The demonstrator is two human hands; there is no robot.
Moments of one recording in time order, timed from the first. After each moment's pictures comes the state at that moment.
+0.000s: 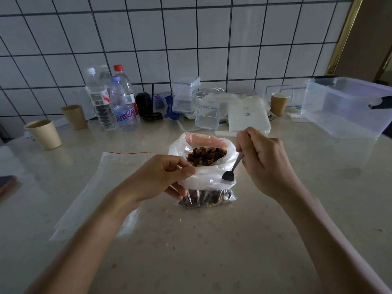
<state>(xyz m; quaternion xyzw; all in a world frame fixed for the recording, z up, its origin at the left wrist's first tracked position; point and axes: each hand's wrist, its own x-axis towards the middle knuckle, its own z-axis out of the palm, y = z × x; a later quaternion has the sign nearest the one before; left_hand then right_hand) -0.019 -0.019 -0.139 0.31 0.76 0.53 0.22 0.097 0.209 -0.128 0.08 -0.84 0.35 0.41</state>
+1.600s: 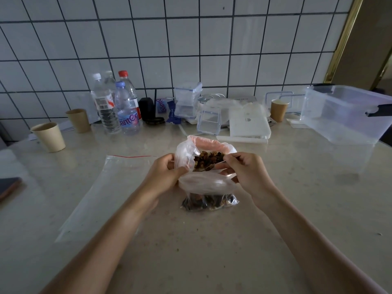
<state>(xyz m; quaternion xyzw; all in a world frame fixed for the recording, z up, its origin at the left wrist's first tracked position) -0.042 0.003 -0.169 0.18 0.78 0.59 0.11 0.064 0.199 -0.158 -0.14 -0.76 0.61 0.21</state>
